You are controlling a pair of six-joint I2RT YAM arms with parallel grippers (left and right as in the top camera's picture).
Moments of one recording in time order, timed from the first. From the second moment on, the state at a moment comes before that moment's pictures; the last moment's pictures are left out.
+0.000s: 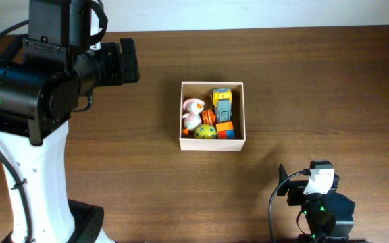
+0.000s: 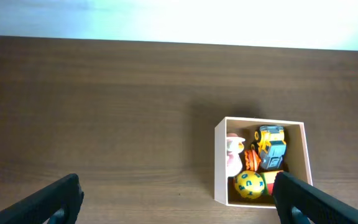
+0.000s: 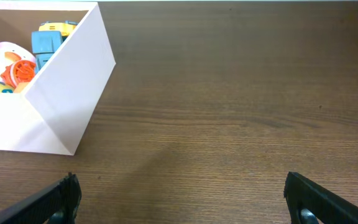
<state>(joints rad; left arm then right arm) -0.27 1.79 2.68 -1.69 -0.15 -0.26 -0.07 0.02 0.16 -0.55 -0.09 -0.03</state>
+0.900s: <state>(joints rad) -0.27 1.78 2.68 -1.64 -0.21 -0.25 -0.07 0.02 0.16 -0.55 -0.09 -0.03</state>
